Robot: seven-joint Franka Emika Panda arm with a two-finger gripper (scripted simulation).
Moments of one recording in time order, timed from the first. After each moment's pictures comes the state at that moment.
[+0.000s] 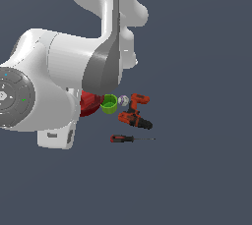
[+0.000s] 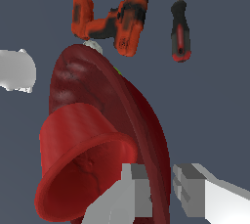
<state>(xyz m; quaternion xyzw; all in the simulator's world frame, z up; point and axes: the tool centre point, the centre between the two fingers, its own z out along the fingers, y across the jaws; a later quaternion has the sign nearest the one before) 0.072 -0.168 0.237 -0.71 -0.66 0.21 0.13</state>
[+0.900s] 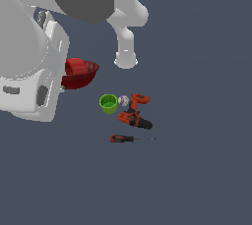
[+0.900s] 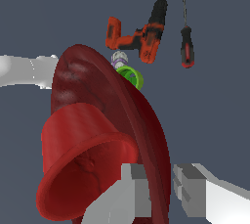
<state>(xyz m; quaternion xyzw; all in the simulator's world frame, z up) 0.062 -0.167 0.372 -0.71 -0.66 0.21 0.13</state>
